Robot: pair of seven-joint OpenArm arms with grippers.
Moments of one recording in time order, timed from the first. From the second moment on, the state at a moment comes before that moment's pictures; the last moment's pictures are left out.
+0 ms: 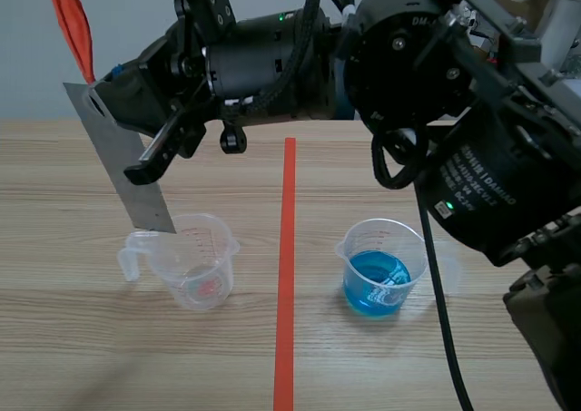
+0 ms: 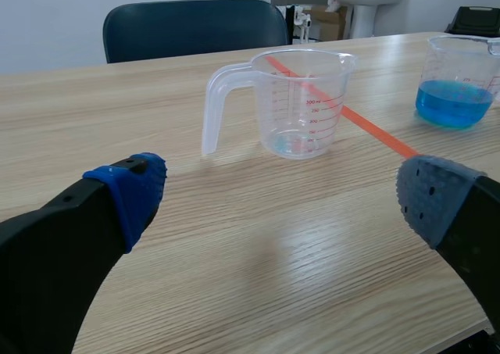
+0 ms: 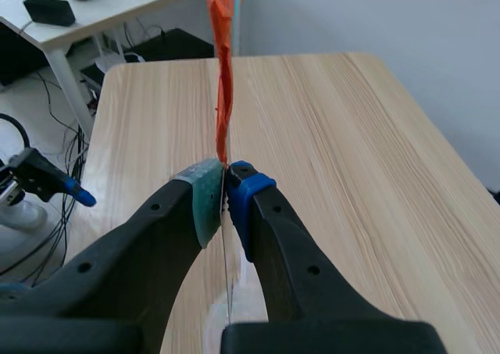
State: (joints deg) left arm 35.8 -20.3 -3.3 52.6 8.5 -20.9 -84.7; right arm 17.4 7.1 -30.7 98.6 31.5 45.1 -32.1
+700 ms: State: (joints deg) left arm 35.8 -20.4 -3.3 52.6 8.1 -20.9 -84.7; right arm 18.3 7.1 -30.5 105.1 35.9 38.5 -36.7
